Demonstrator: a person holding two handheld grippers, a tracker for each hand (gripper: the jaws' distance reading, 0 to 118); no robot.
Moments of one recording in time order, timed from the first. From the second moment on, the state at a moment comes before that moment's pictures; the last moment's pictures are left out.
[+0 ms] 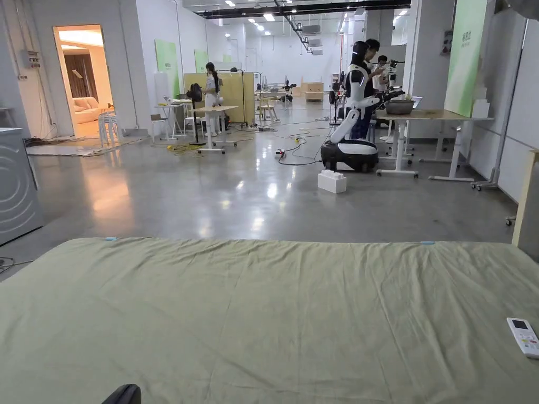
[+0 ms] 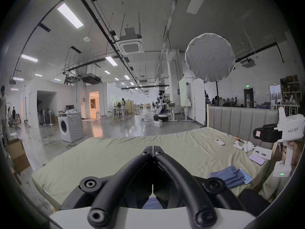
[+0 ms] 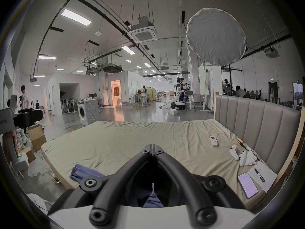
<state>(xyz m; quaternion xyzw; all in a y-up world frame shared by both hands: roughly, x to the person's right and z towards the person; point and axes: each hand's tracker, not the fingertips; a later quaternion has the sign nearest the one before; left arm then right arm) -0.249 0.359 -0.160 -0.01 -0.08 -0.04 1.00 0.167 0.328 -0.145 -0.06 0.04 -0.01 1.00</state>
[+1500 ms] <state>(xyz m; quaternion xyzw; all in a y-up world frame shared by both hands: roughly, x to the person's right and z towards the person) -0.488 0.141 -0.336 -0.30 -0.06 0.44 0.84 0.172 0.257 -0.167 -0.24 0.04 -0.09 0.97</state>
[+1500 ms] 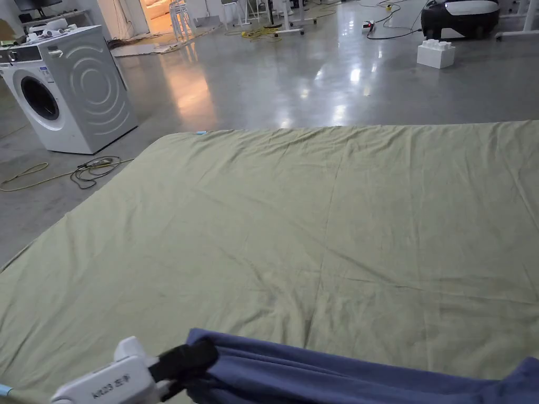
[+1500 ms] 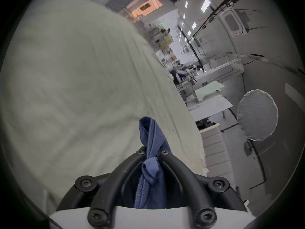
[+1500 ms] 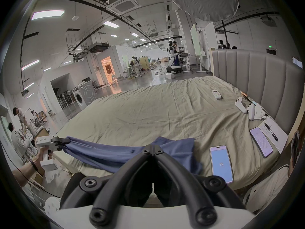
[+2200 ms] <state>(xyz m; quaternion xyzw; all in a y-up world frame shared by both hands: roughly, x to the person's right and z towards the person) -0.174 0.139 -0.370 -0.42 -0.16 0.19 0.87 0.215 0.243 -0.109 -0.23 0.00 -0.14 0.96</state>
